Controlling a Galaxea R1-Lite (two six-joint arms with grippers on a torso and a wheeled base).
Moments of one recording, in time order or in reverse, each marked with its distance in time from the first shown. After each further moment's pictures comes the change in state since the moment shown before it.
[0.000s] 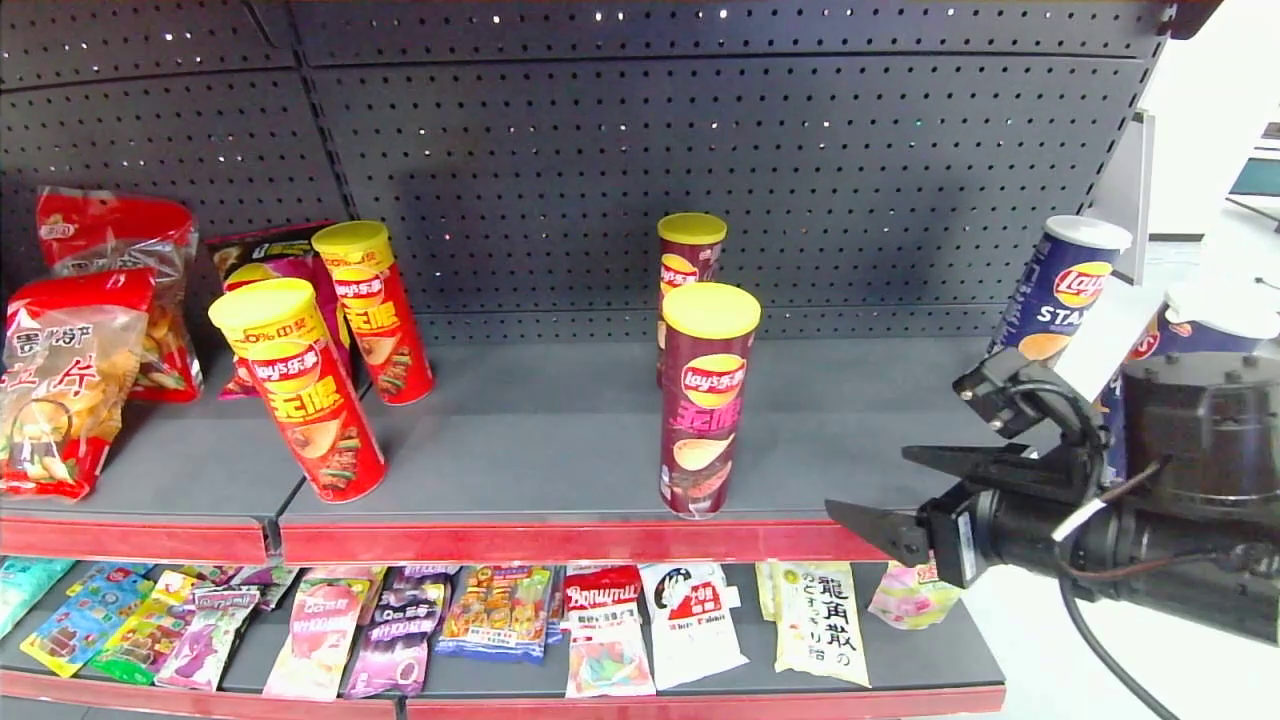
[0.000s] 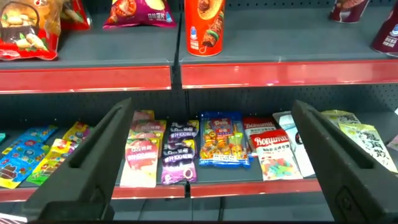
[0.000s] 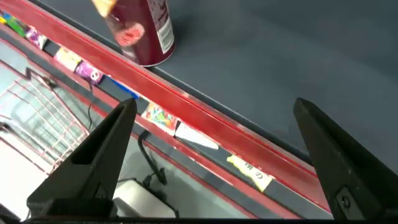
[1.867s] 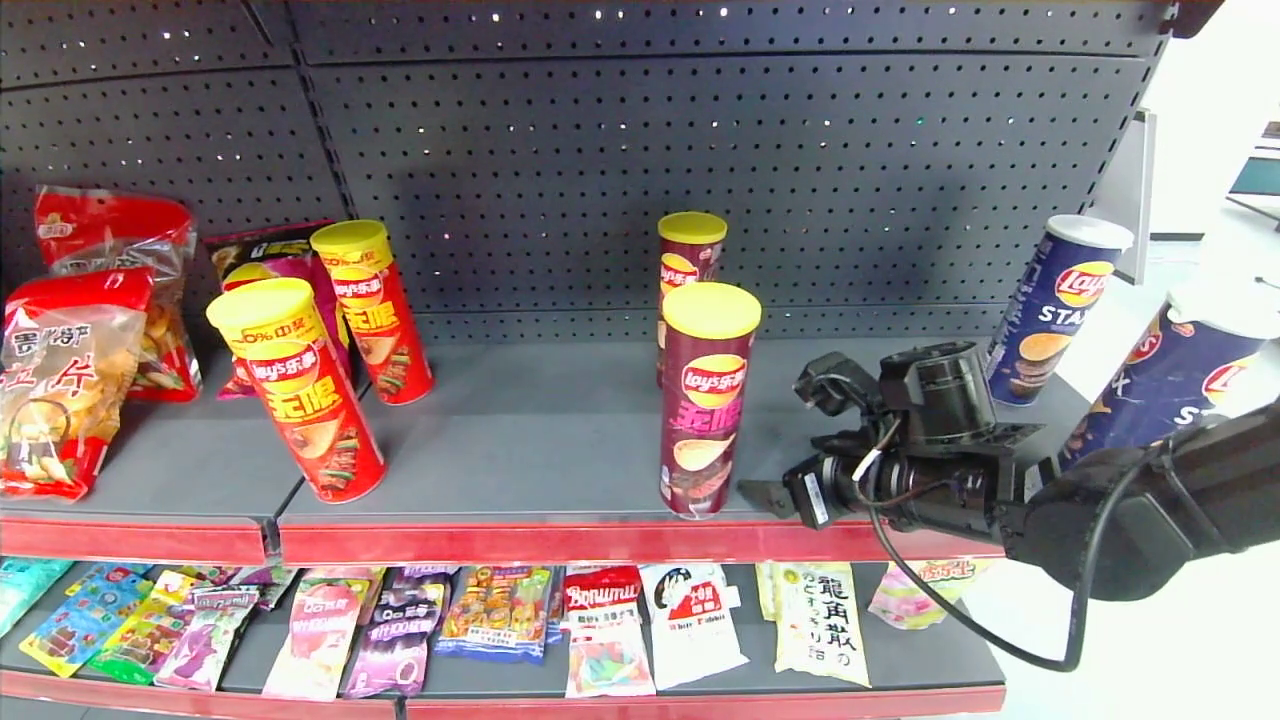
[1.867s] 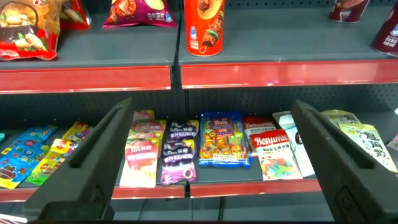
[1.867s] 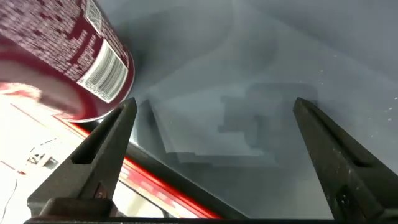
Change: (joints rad) left arm 0.000 0.000 0.000 0.000 0.000 0.000; right arm 0.024 0.399 -0.273 -0.002 -0.079 -0.026
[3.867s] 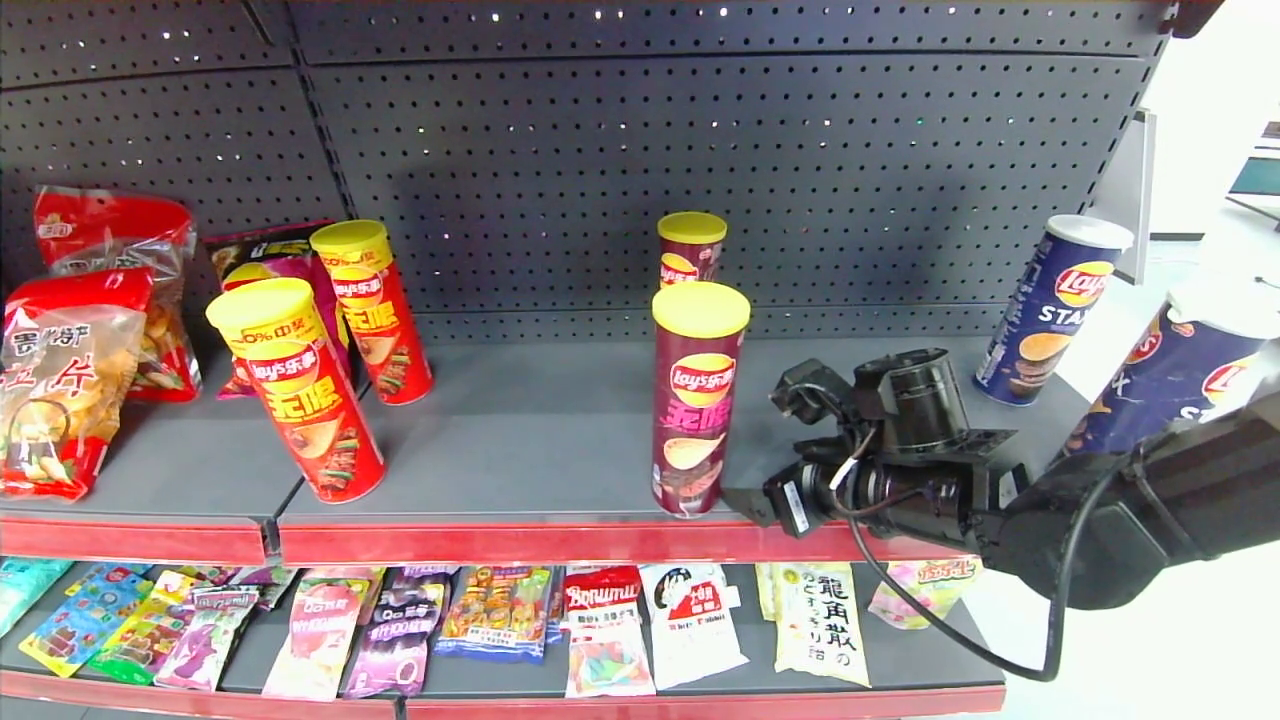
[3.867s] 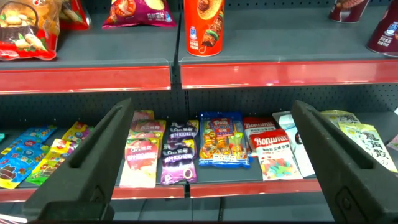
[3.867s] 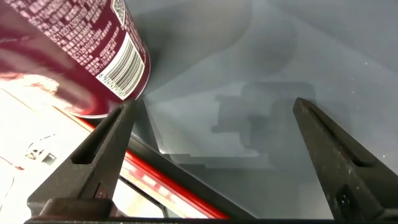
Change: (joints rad) left arm 0.000 0.000 0.000 0.000 0.000 0.000; right arm 0.048 0.023 -0.017 -0.001 -0.029 0.001
